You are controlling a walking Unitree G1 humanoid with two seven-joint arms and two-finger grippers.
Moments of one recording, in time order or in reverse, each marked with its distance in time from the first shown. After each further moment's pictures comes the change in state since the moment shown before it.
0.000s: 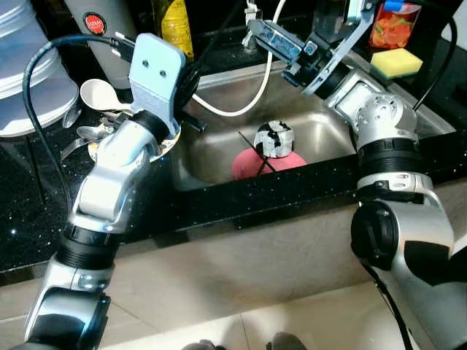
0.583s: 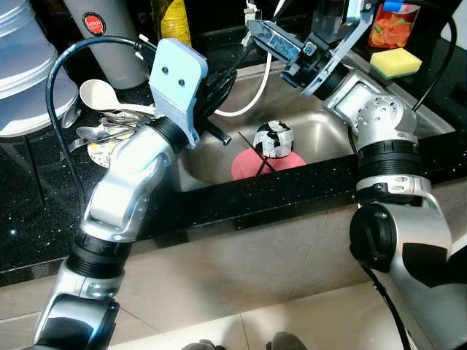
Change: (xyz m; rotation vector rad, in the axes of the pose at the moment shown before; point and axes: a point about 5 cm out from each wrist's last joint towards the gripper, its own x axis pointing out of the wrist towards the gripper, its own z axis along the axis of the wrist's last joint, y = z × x) left arm 0.001 -0.021 0.006 -0.048 -0.037 -0.121; right arm 0.000 0.002 -0.002 0.007 0.002 0.009
